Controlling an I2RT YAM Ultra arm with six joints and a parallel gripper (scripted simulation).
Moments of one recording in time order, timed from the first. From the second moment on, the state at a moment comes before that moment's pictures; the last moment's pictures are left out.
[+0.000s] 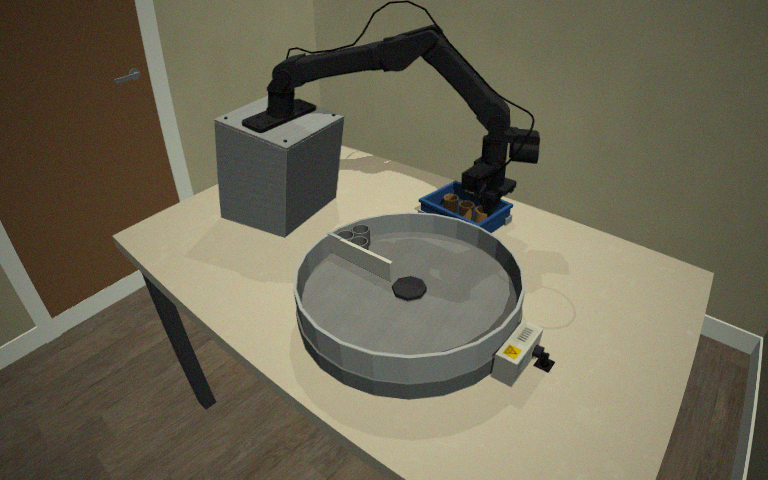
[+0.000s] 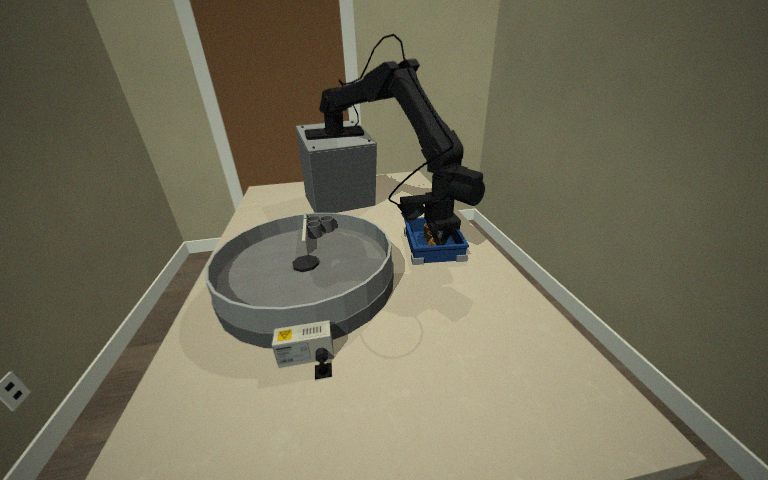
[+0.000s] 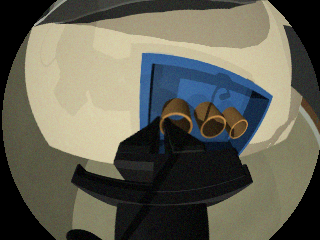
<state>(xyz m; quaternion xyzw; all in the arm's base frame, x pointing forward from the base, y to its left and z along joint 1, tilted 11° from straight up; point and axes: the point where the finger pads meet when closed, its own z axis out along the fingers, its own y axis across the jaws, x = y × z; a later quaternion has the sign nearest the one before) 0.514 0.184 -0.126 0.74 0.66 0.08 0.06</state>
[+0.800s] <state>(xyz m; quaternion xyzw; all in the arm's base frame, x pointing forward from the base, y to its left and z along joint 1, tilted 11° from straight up) 0.512 0.183 -0.127 0.74 0.66 0.07 0.06</state>
